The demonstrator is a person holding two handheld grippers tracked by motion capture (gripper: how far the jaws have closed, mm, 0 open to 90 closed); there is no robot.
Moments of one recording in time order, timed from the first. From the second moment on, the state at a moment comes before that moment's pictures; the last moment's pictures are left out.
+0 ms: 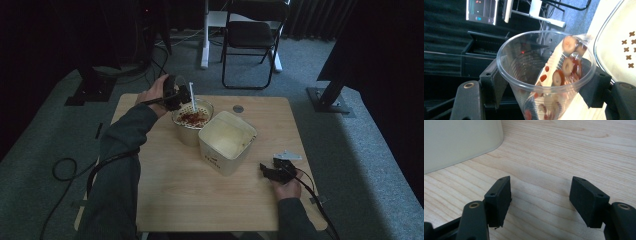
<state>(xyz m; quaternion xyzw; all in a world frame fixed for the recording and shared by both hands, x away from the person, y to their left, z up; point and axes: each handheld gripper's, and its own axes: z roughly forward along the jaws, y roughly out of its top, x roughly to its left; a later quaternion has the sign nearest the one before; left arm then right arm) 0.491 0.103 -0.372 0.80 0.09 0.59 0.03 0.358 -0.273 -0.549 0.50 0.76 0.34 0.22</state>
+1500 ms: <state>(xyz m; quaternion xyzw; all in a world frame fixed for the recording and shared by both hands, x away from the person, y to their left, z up) 0.477 0.096 -0.378 0.74 -0.11 0.64 -0.17 0.358 -0.273 -0.549 0.51 0.76 0.34 0.22</state>
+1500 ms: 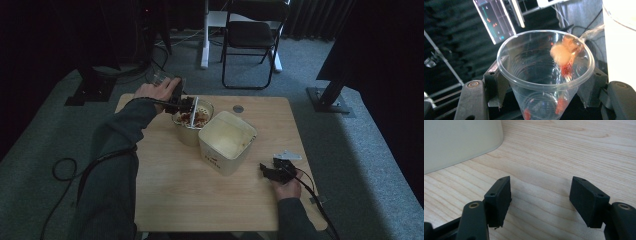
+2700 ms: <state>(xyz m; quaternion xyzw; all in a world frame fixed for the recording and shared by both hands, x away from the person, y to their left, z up) 0.478 0.086 -0.367 0.76 -0.06 0.64 -0.10 0.359 -0.273 -0.549 0.50 0.76 0.34 0.22</state>
